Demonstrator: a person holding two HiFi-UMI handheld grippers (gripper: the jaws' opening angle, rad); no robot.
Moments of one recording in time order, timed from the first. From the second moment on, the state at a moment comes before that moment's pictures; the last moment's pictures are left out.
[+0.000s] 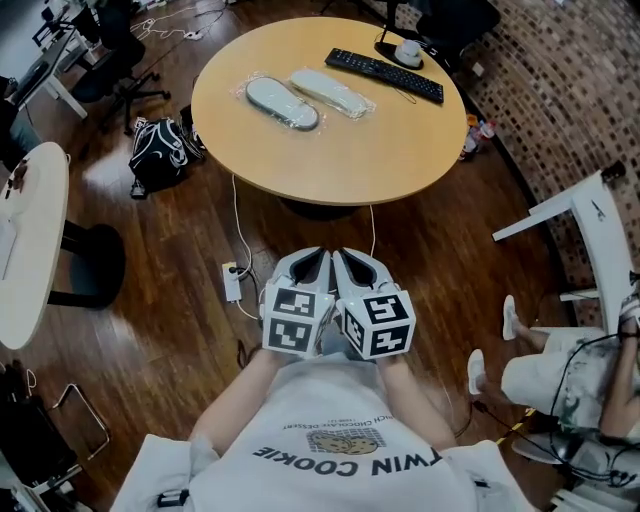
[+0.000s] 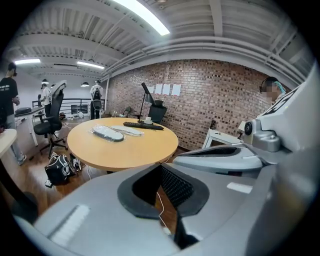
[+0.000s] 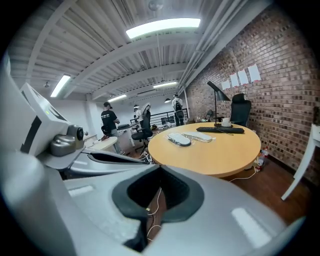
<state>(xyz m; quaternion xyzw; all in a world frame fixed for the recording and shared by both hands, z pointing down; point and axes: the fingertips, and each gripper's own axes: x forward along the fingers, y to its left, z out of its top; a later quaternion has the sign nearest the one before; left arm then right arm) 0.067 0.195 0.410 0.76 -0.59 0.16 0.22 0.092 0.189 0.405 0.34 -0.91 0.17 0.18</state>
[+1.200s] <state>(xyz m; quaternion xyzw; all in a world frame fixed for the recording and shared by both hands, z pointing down) -0.055 -0.048 0.448 0.69 -0.65 0.22 0.22 -0.014 -0.060 0.445 0.26 -0.92 0.24 0.17</state>
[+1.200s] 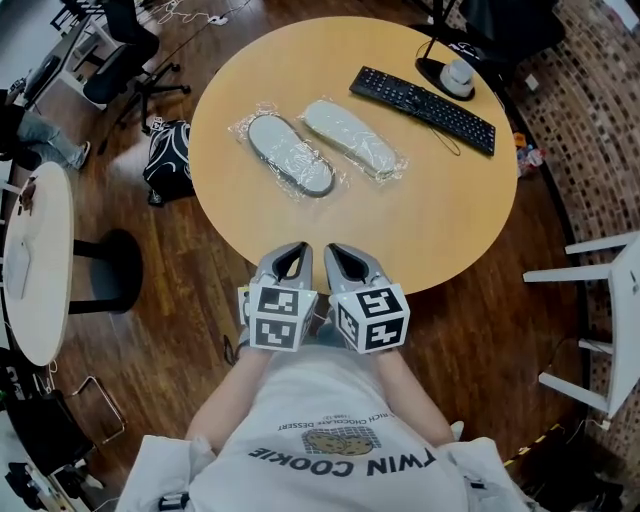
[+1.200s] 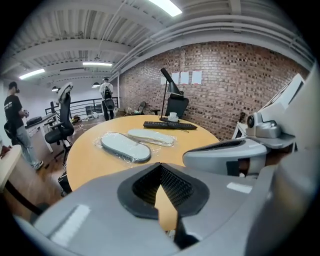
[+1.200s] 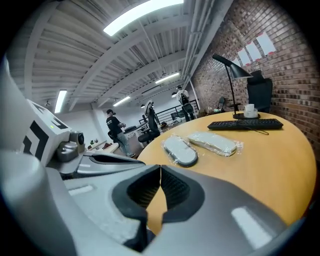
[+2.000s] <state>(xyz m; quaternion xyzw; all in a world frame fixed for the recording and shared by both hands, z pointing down) -0.161 -0.176 0.468 0.74 -0.57 0.29 0.19 -0.082 -0.165 0.489 0.30 -0.87 0.37 0.15</state>
